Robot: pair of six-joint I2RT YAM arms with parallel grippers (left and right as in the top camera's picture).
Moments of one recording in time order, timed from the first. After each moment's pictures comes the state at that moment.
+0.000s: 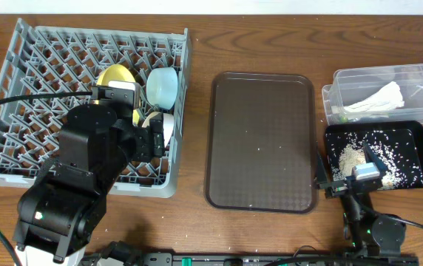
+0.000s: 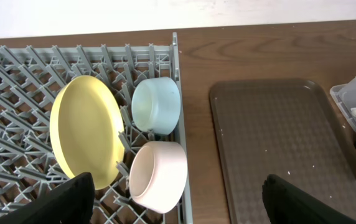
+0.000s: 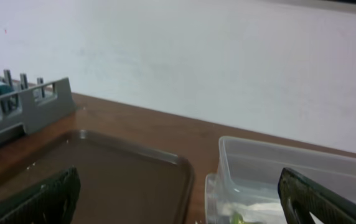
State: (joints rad) left arm -0.32 0.95 1.29 -0.96 -0.08 -0.15; right arm -0.02 0.01 0.03 0.02 -0.21 -0.09
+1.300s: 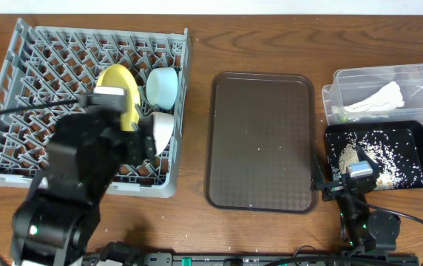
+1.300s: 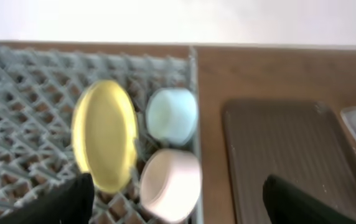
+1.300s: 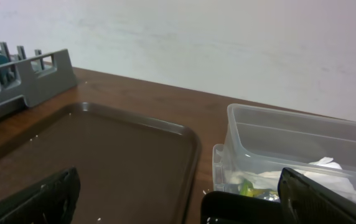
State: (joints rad) left arm -0.23 0.86 1.20 -0.88 -0.07 -0.17; right arm -0.02 0.01 0.01 -0.05 -0.21 -0.09
